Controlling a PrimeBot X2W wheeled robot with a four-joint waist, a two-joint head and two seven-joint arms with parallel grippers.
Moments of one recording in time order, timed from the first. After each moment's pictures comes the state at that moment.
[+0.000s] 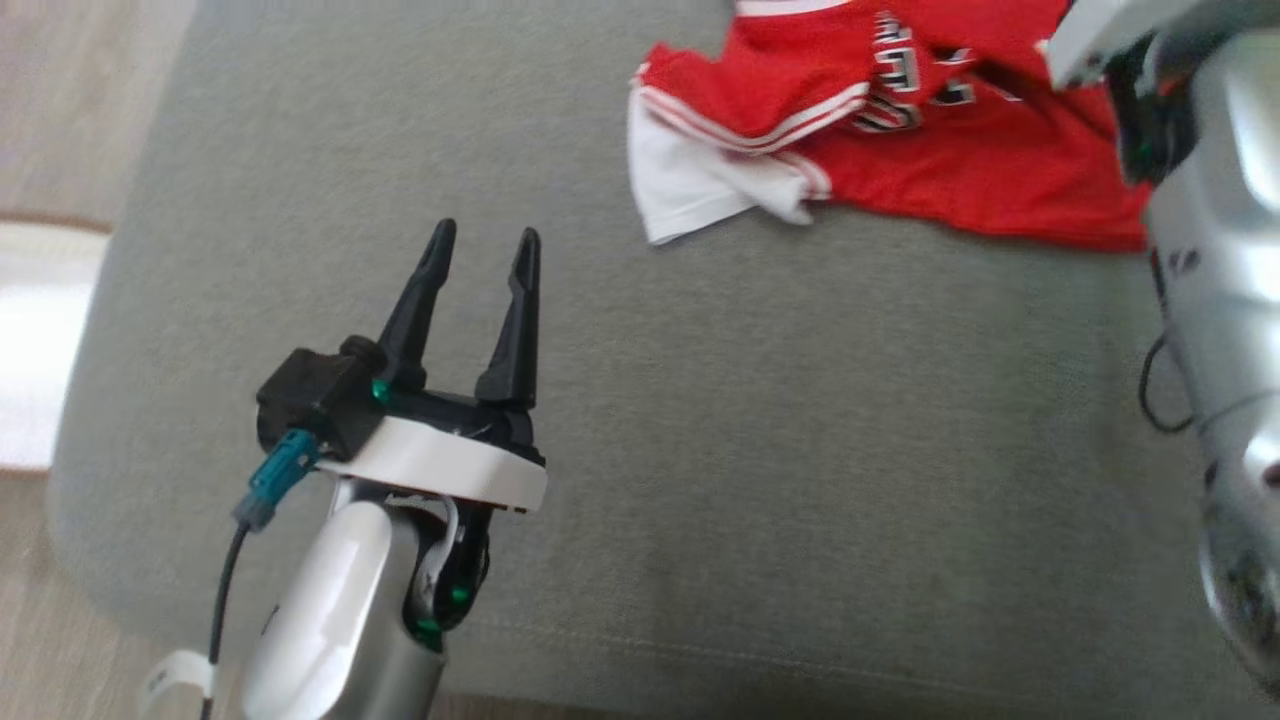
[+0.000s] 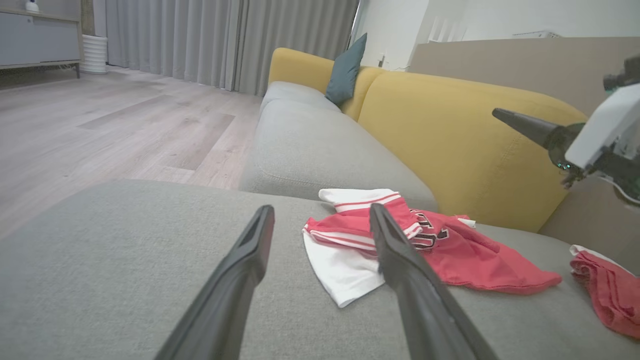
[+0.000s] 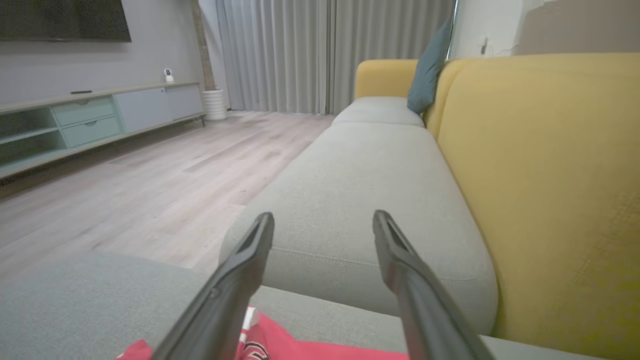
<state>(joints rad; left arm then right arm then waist) -0.28 0.04 -0.36 0.10 -0.33 0.02 -0.25 -1.16 -0.17 0.13 1.05 0.12 0.12 -0.13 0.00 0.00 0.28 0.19</state>
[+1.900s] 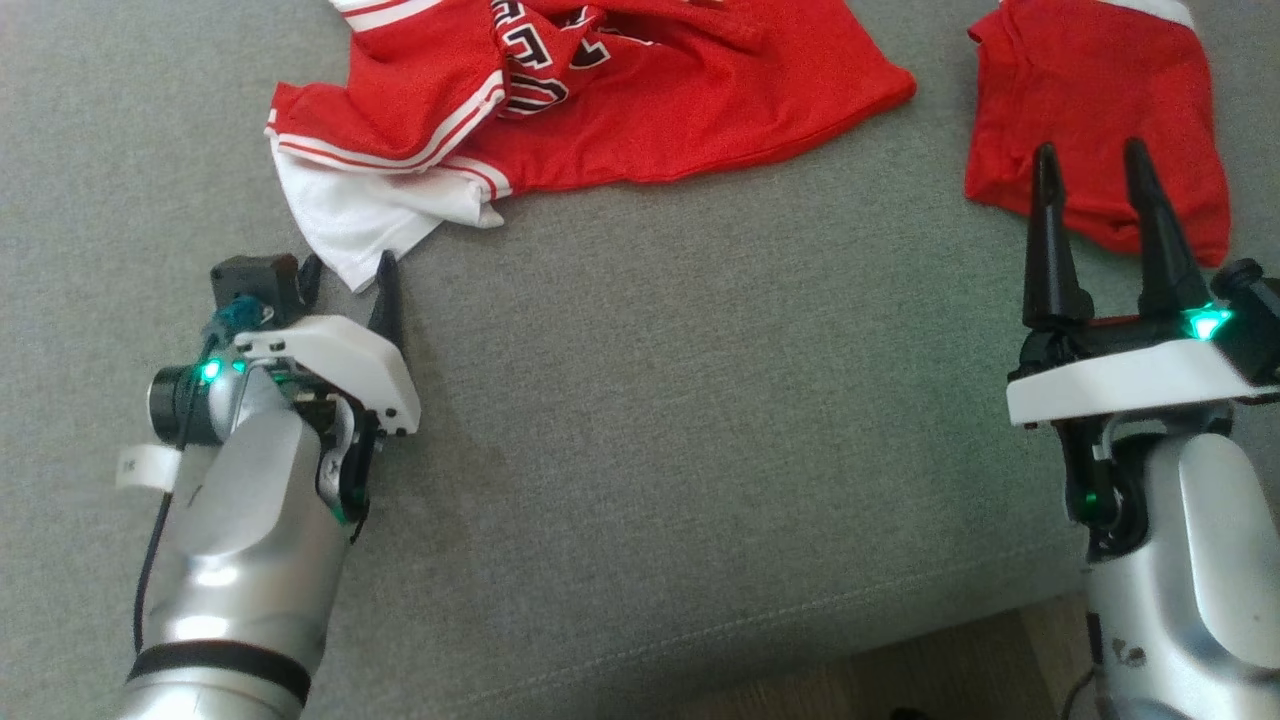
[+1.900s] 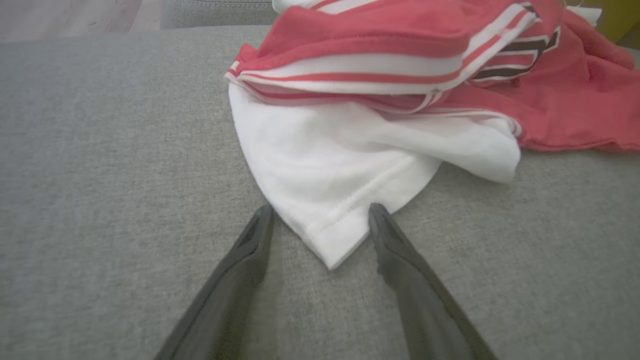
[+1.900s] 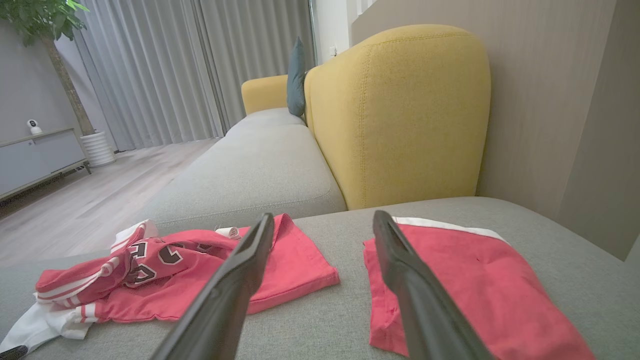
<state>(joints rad) -0.63 0.09 -0.25 0.88 -0.27 0.03 -0.16 -0.32 -0.05 -0.01 0.09 0.21 0.12 -0.09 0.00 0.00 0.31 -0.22</state>
